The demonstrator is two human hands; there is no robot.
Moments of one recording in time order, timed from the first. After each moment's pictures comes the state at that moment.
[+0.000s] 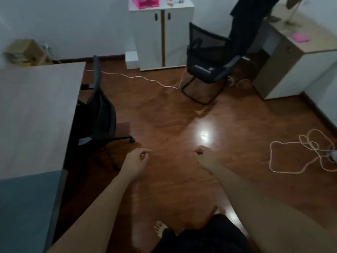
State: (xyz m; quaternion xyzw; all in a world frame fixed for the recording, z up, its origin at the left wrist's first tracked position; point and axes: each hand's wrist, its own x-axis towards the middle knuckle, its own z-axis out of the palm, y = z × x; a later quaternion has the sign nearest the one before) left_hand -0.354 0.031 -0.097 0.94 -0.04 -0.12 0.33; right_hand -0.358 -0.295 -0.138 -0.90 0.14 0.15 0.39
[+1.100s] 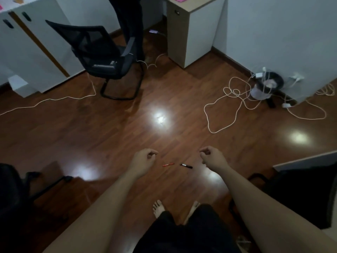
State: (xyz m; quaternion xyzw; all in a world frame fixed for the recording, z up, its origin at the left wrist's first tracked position) left_hand -0.294 -0.456 -0.157 0.88 -0.27 -0.27 0.27; right_hand -0.481 -0.717 -0.165 -0.77 0.44 0.07 0.45
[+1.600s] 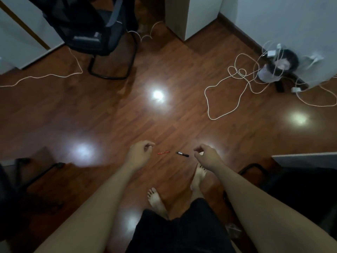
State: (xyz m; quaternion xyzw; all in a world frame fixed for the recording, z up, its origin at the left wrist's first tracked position) left_hand -0.238 -0.534 -0.221 0.89 -0.23 -0.29 0.26; right_hand -0.426 -0.776 -0.226 -0.77 0.43 0.17 0.44
